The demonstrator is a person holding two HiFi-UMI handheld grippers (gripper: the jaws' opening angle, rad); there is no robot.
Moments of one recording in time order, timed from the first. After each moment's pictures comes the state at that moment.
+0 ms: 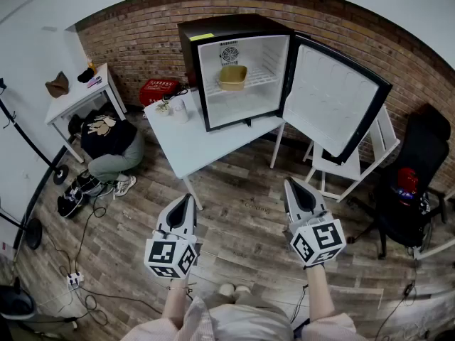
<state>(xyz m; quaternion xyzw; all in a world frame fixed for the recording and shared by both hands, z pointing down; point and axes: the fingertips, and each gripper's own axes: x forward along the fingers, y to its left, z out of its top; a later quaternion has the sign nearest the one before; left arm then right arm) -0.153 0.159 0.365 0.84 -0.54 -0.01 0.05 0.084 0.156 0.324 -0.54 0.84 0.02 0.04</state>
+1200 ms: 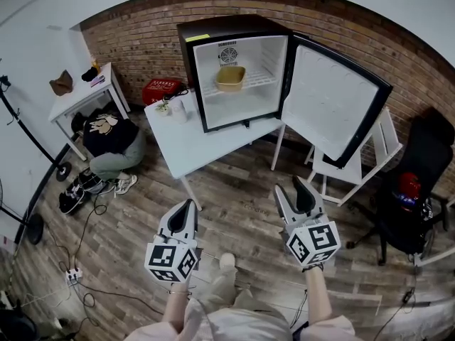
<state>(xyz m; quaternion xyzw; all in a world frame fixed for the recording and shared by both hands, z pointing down) -0.122 0.168 0.379 0.83 -0.56 -0.01 0.06 0.111 0.147 0.344 -0.53 0.84 0.00 0.05</state>
